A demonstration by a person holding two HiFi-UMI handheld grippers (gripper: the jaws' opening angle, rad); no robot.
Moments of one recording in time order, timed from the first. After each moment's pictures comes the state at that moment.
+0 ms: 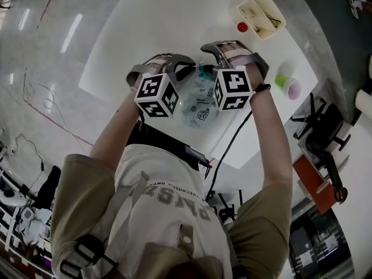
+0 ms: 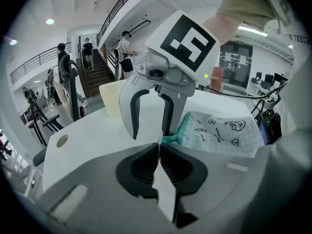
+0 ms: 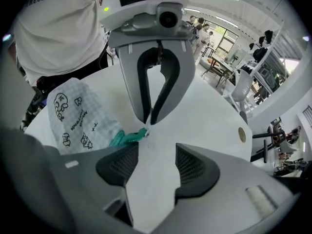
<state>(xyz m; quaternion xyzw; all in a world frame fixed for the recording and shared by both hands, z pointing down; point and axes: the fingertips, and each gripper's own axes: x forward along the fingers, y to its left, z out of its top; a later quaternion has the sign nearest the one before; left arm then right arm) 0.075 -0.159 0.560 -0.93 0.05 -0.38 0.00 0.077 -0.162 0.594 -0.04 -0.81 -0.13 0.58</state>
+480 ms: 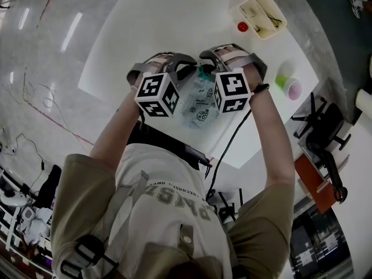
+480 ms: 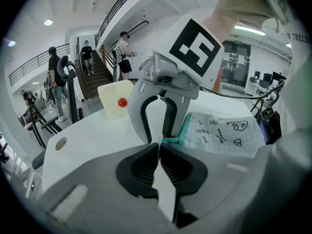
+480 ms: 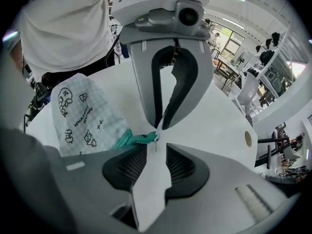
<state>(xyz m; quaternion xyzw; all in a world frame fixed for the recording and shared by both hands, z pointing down) 0.079 -0.161 0.559 -0.93 0.04 -0.37 0.01 0.075 -0.149 0.600 -0.07 -0.80 -0.14 0.57</state>
